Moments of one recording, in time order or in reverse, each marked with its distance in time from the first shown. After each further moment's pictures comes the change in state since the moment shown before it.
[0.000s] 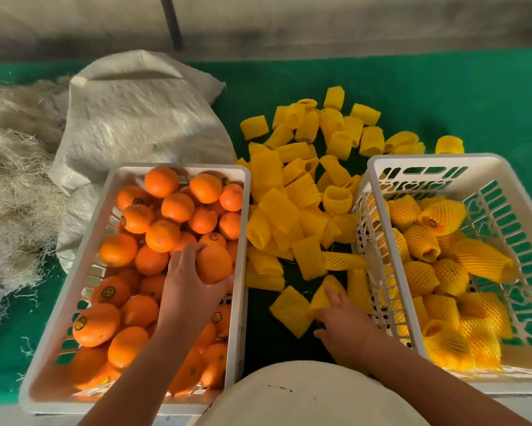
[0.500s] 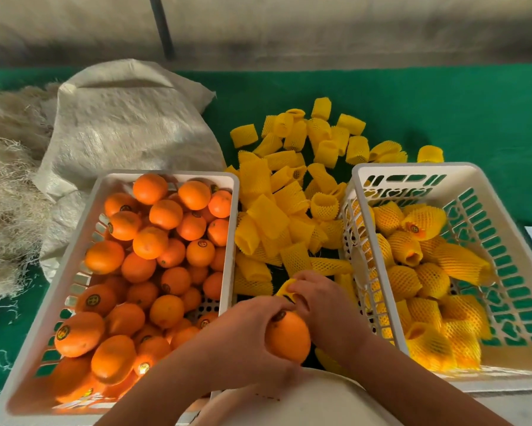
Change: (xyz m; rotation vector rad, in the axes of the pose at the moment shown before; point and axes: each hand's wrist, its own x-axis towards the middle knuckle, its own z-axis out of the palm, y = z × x) left_hand -0.048 0.108 -0.011 0.076 -0.933 0.247; right_hand -0.032 -0.036 -0.064 0.319 0.622 -0.283
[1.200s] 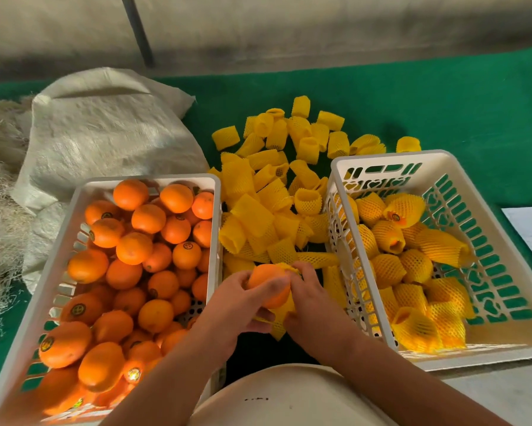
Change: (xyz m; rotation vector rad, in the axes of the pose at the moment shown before) left_hand 0.037 0.008 0.015 -0.897 0.298 -0.356; right_hand -0.025 -0.003 -0.002 0.190 -0.115 0.217
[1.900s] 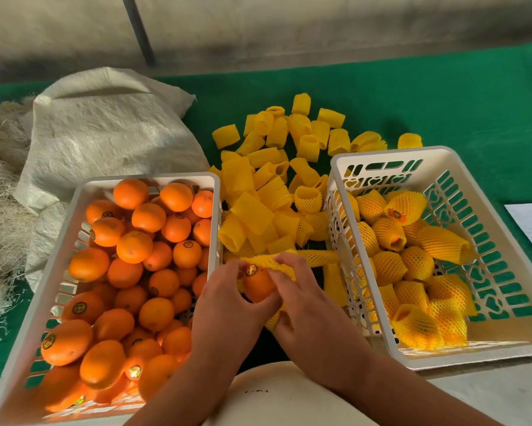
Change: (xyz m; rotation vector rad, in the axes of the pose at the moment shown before) left_hand -0.014 -0.019 0.006 0.557 0.489 0.627; right_hand -0.029 -0.042 -0.017 -0.009 0.133 -0.221
